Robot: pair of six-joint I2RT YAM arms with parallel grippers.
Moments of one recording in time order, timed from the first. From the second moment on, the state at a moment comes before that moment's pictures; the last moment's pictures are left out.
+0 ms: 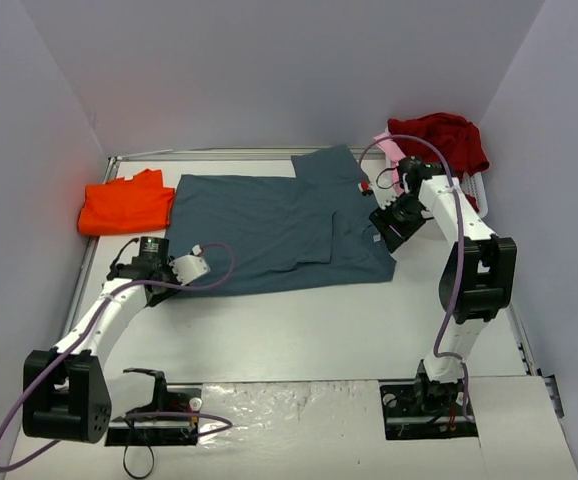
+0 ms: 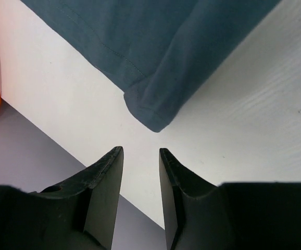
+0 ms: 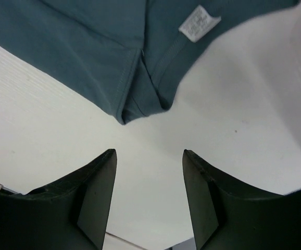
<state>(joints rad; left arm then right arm) -0.10 1.16 0.71 -0.64 -0.11 0.95 0.08 1.86 1.58 -1.14 -0.15 -0.64</state>
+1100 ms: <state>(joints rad) -0.10 1.46 0.83 -0.59 0.01 0.86 0.16 1.96 1.62 -1.09 -0.20 -0.60</state>
